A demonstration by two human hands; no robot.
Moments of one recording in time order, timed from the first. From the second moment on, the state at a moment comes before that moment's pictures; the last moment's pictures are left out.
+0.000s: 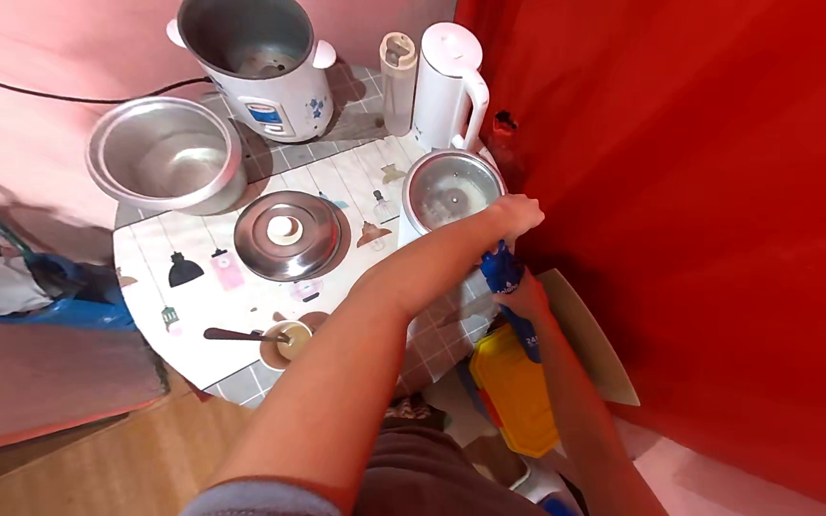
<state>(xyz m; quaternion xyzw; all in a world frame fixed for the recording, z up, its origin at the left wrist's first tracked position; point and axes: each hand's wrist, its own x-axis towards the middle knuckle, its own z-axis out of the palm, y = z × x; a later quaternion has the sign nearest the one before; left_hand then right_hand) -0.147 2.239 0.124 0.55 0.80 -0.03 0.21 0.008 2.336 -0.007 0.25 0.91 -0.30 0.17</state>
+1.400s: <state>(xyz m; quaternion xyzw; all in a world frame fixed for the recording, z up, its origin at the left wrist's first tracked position) -0.132 2.156 0.266 0.61 0.72 0.26 0.18 0.053 2.322 0.107 0.12 0.81 -0.53 -0.23</state>
